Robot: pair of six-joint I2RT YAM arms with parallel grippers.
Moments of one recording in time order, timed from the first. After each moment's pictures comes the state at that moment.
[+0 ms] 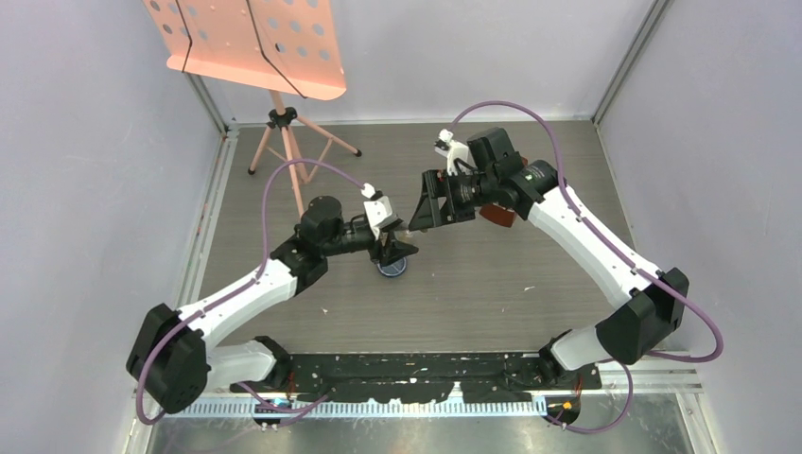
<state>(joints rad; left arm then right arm) -0.65 1.19 0.72 0.27 0.64 0.13 0.56 1.45 1.45 -0.79 -0.56 0.36</state>
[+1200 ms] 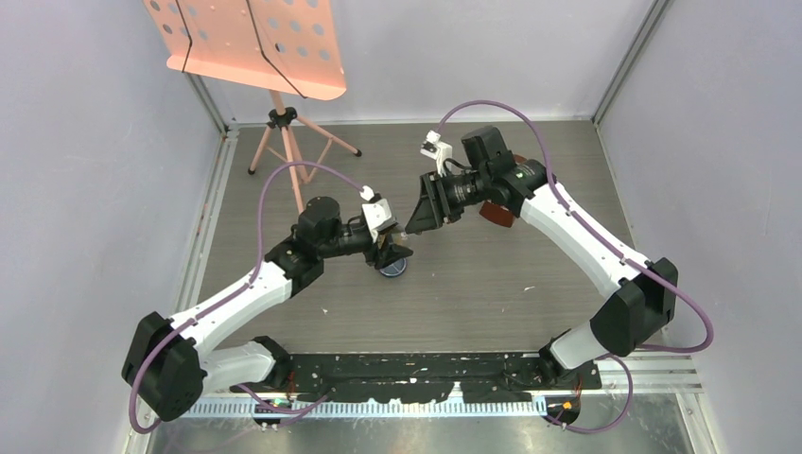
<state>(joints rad) -0.65 1.13 0.72 0.17 0.59 0.18 0.56 1.49 1.43 -0.69 -0.76 0.28</state>
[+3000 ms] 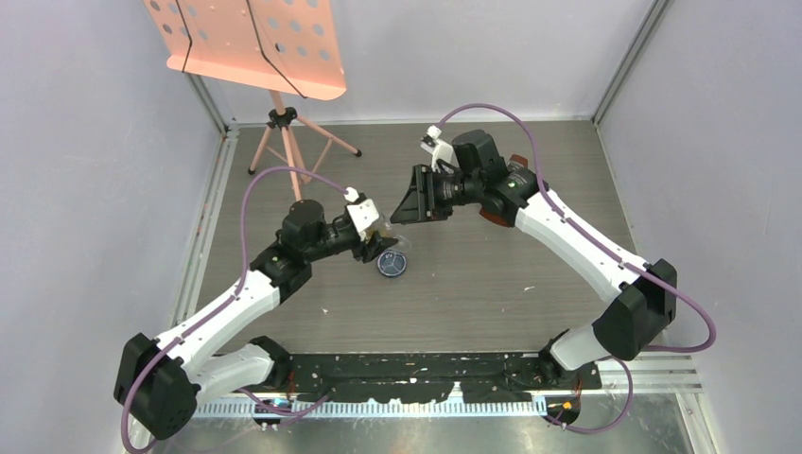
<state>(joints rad) -0.59 1.03 0.70 0.12 0.49 0.29 0.63 1.47 1.39 -0.52 -0.58 0.59</state>
